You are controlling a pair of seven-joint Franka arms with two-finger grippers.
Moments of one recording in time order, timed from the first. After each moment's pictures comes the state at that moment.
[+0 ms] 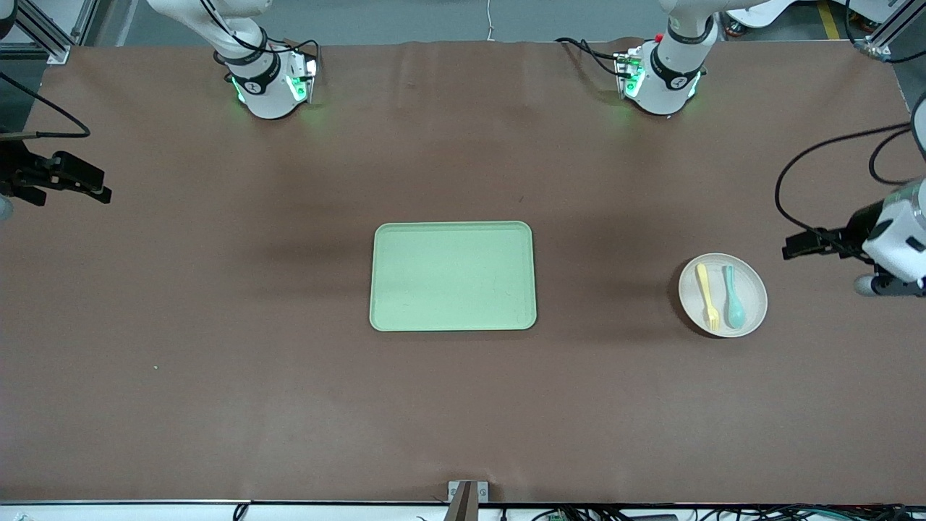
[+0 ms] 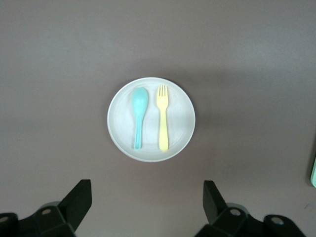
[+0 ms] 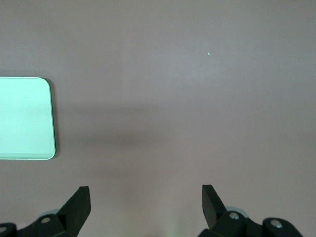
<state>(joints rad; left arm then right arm) 0.18 0.27 -0.08 -1.59 -0.03 1.74 0.11 0.00 0.05 -0.04 -1.49 0.00 1.48 -0.07</state>
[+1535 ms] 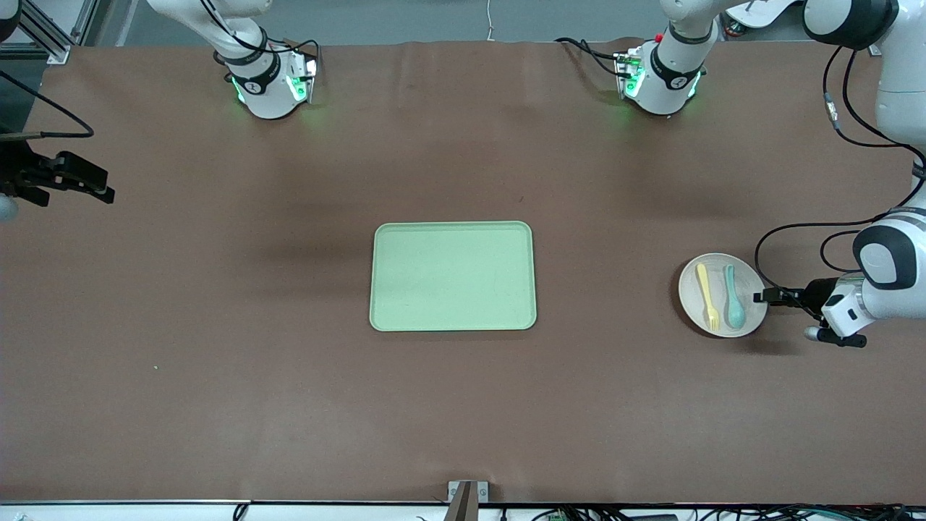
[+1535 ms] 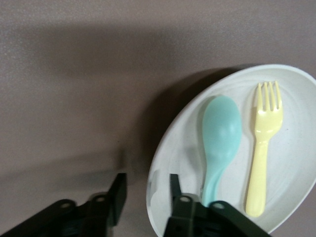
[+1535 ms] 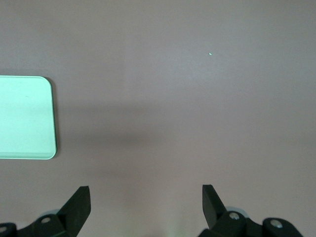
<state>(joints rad) 0.39 0.72 -0.09 -1.62 -0.18 2.04 0.54 0.00 0.05 -0.04 -1.49 0.00 1.48 -0.07</state>
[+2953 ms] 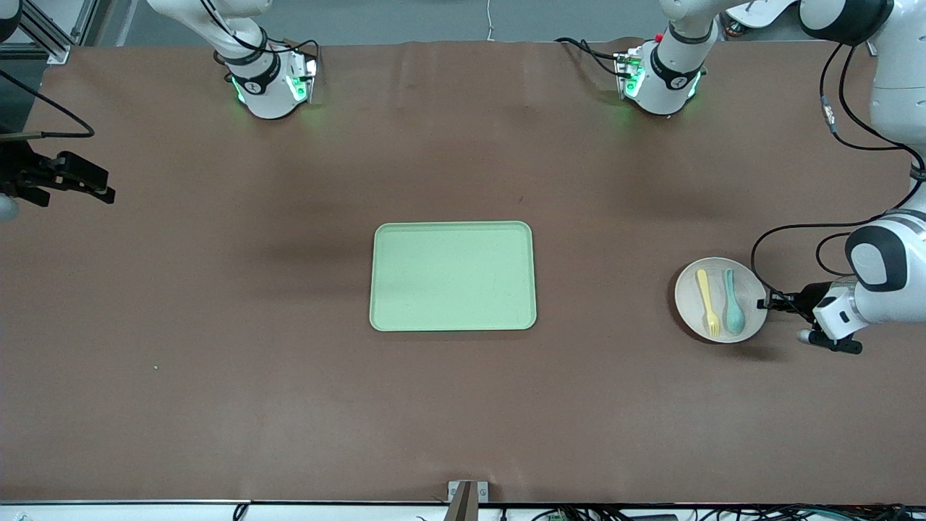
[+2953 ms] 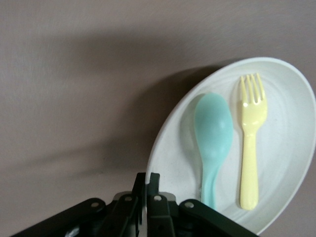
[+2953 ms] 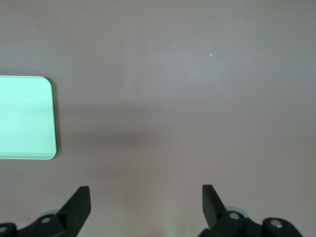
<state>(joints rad) 0.34 0.68 -0.10 -1.61 -0.11 2.06 0.55 0.01 0.05 -0.03 -1.49 0.00 1.48 -0.07</state>
